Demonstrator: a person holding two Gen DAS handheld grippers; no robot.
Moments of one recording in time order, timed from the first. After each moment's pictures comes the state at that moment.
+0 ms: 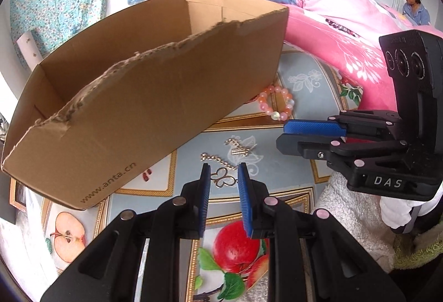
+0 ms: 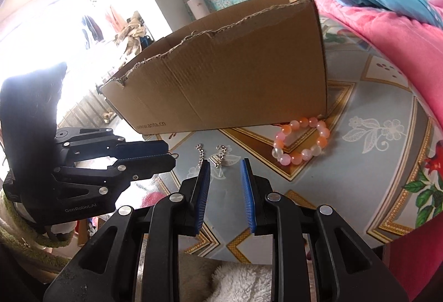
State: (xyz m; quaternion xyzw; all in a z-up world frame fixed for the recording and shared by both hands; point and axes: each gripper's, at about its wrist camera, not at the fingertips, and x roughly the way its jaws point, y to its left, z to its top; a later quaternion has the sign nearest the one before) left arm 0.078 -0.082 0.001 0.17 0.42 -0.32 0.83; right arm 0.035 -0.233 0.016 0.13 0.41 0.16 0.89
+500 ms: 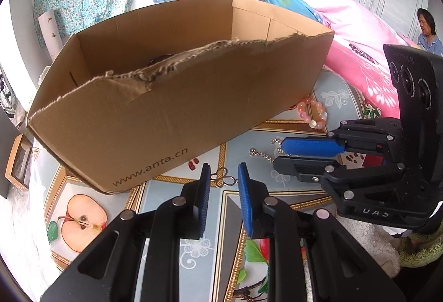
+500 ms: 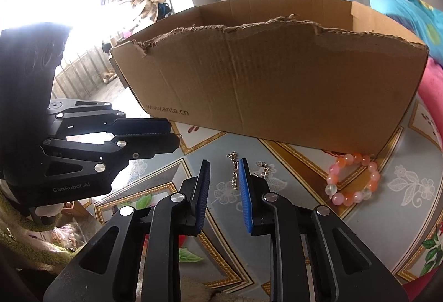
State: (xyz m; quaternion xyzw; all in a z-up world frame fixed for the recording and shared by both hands) left arm 0.093 -0.036 -0.003 0.11 0.41 -0.29 0.86; right arm 0.064 -0.175 0.011 0.01 0.44 0.18 0.88
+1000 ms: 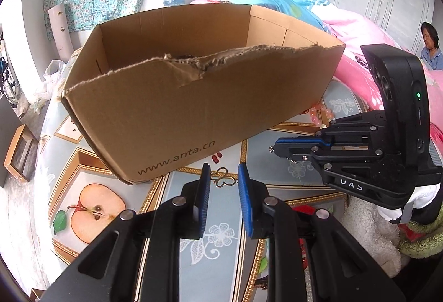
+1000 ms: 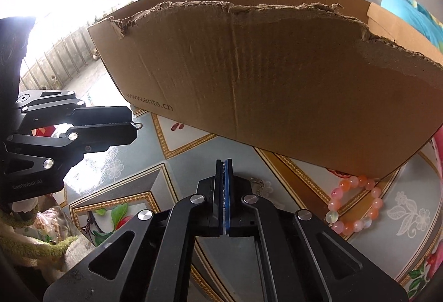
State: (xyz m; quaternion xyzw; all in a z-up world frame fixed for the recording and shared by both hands) left arm 0.093 -0.008 -0.001 0.09 0.39 -0.28 0.87; right arm 0.093 -0.168 -0.002 -0.04 0.47 0.17 0.87
